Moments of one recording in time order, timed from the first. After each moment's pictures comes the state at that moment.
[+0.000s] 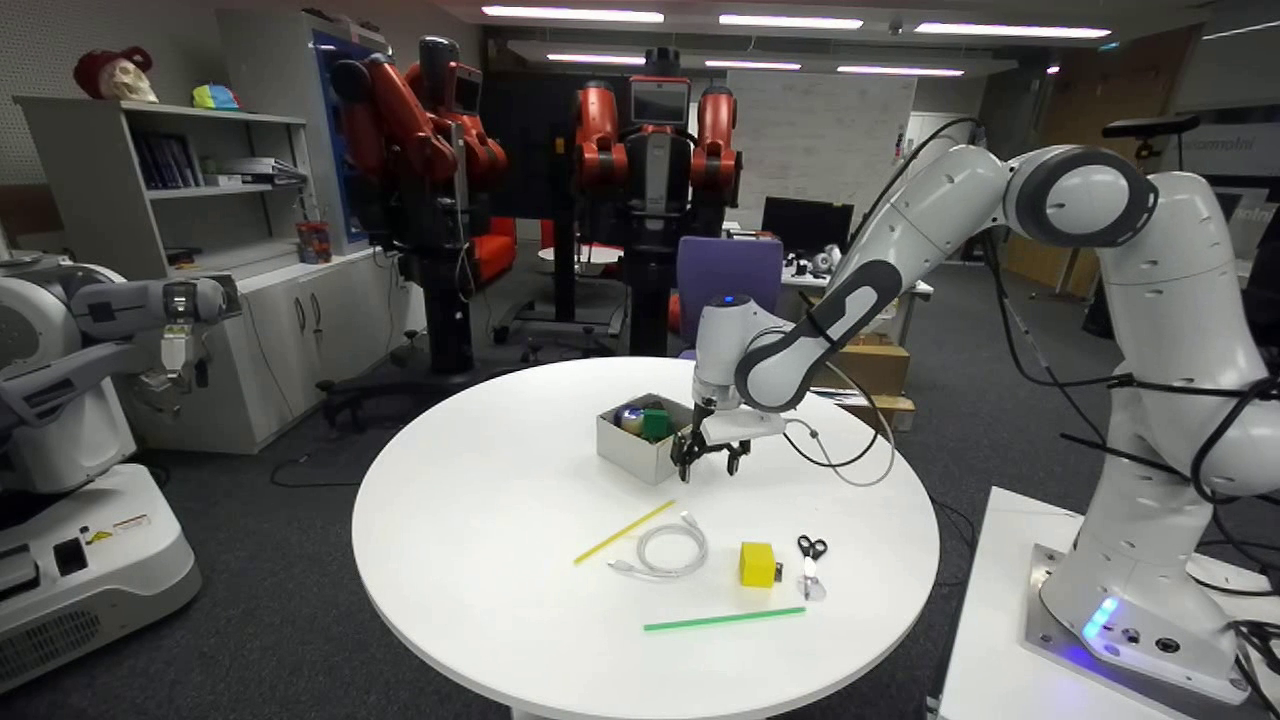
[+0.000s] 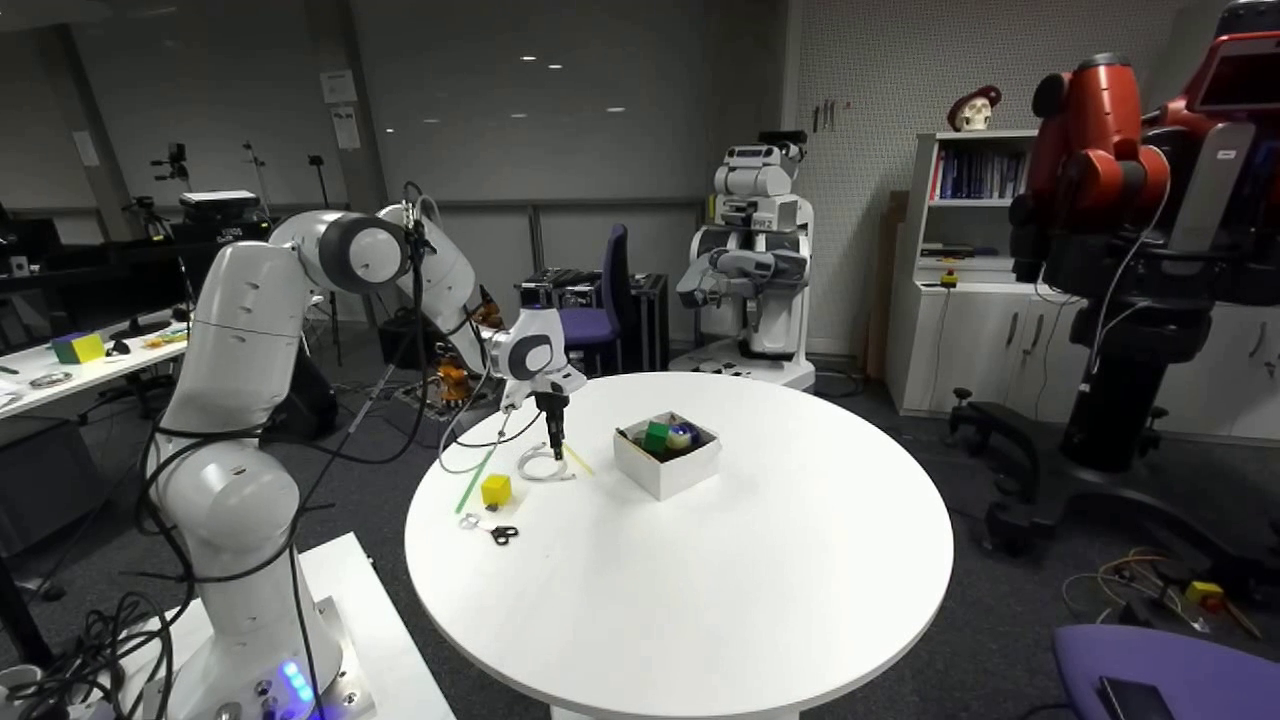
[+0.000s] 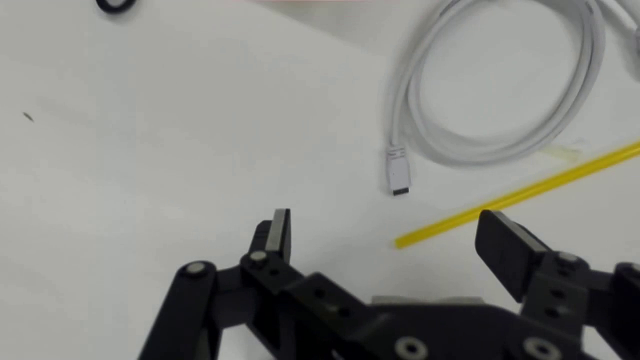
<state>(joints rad) 0.28 0.44 -0.01 -2.05 -0.07 2.53 0.91</state>
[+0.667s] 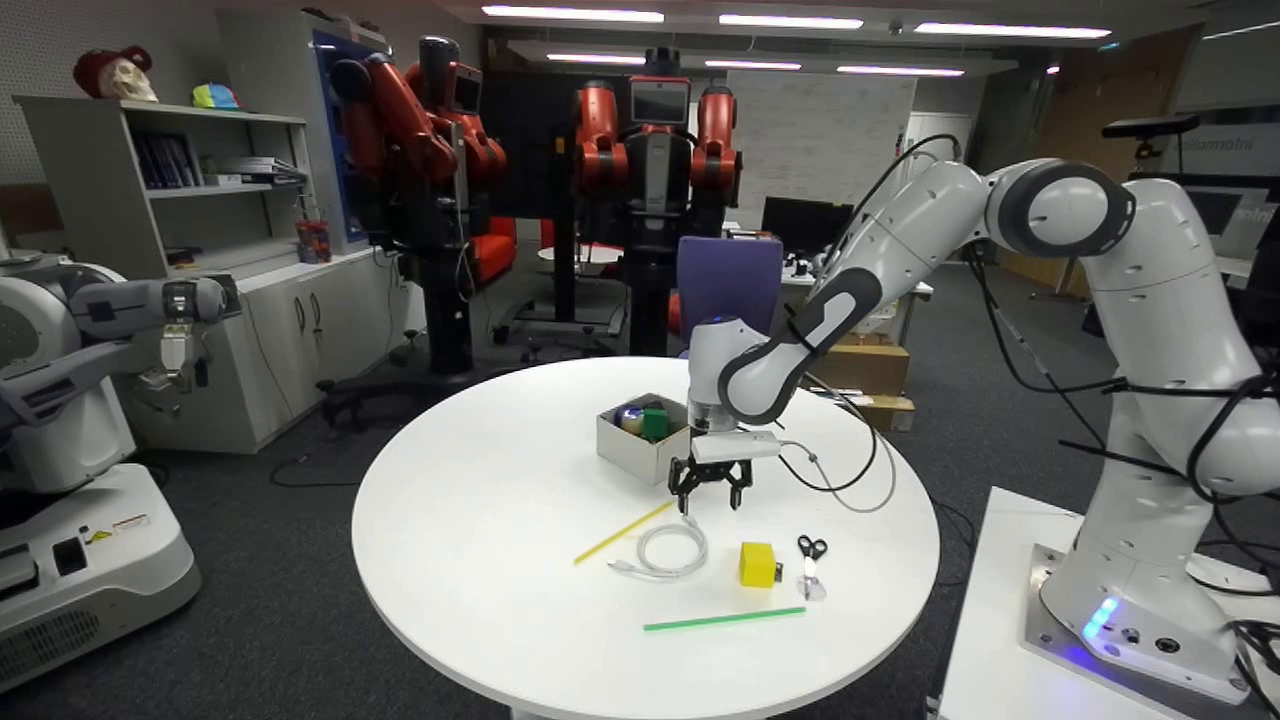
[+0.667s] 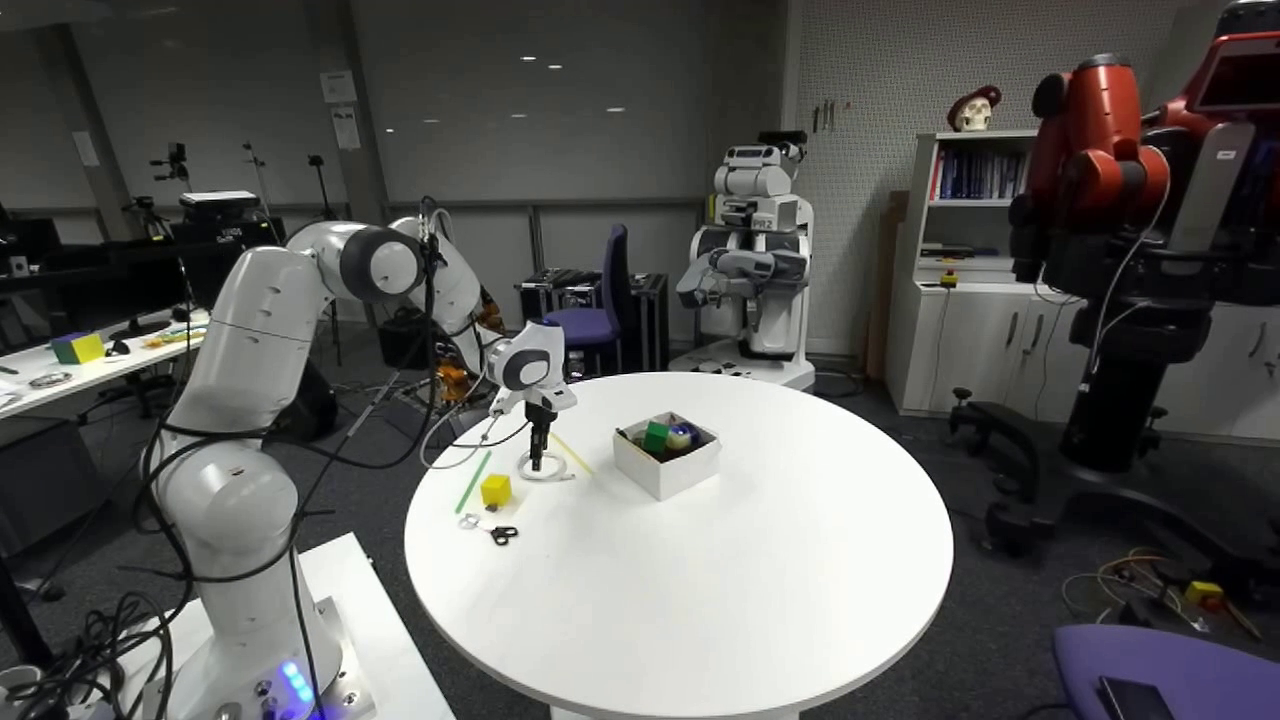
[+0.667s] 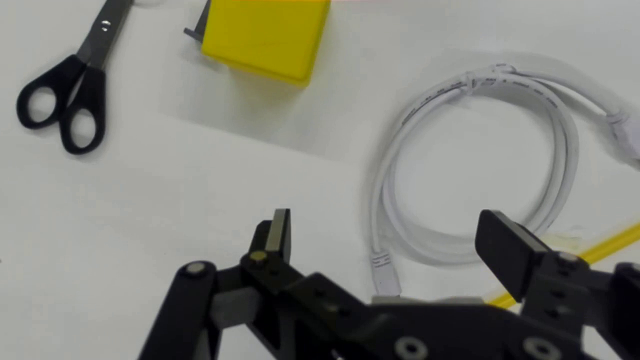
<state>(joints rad) 0.26 0.52 0.06 -2.00 0.12 2.47 0.90</state>
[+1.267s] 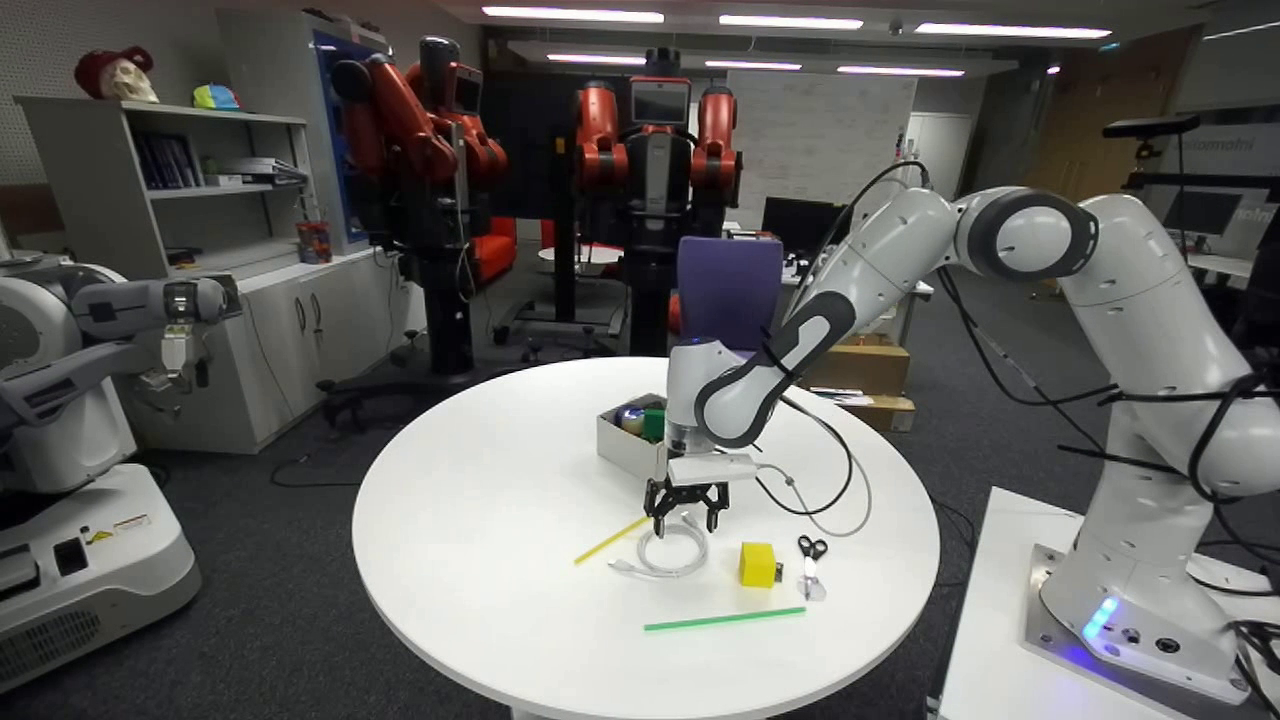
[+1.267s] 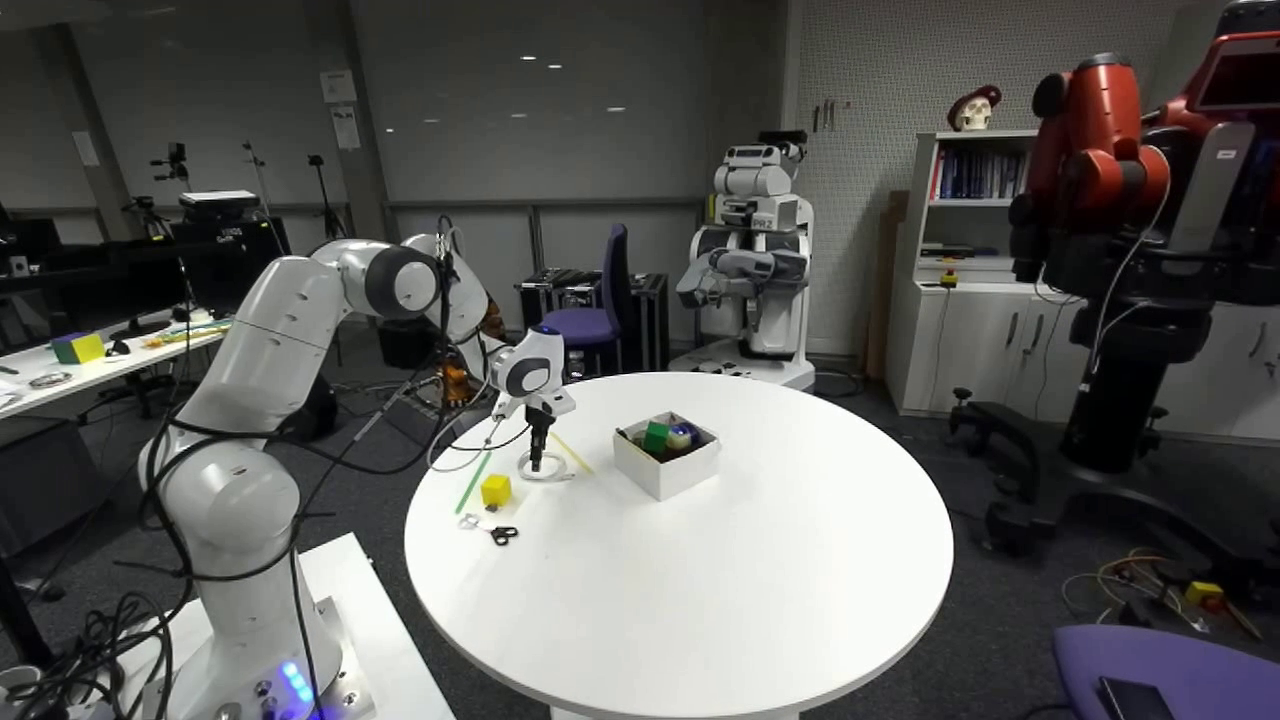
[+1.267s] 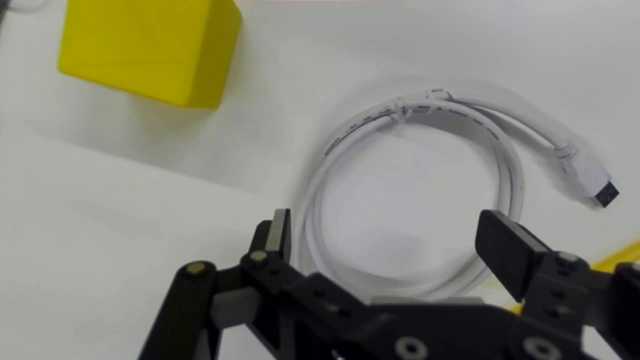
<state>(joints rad) 0.29 0.65 0.08 -1.88 0.14 2.49 0.90</state>
